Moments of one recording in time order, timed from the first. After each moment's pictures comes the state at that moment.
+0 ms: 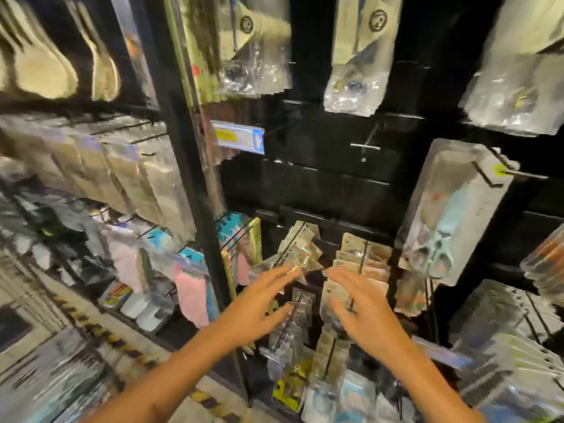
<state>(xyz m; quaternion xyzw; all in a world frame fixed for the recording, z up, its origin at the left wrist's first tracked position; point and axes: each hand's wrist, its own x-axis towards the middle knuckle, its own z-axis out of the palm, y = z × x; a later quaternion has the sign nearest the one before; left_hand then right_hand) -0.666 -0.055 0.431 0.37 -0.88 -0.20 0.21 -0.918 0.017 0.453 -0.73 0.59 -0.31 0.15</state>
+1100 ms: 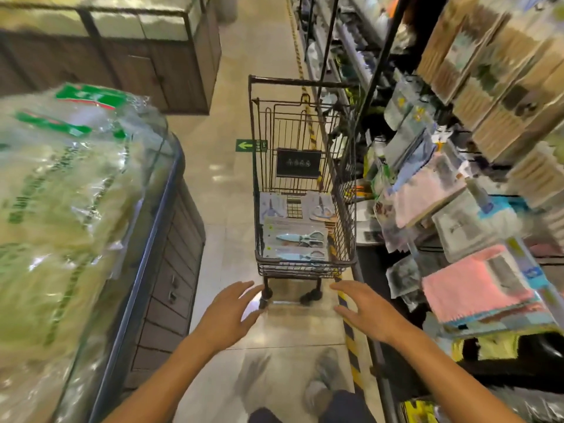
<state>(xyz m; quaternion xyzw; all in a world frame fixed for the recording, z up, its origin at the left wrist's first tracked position) -0.204 0.254 0.252 0.86 -0.42 -0.23 0.14 -0.392 -0.034 0.279 -0.94 0.18 0.15 0.25</state>
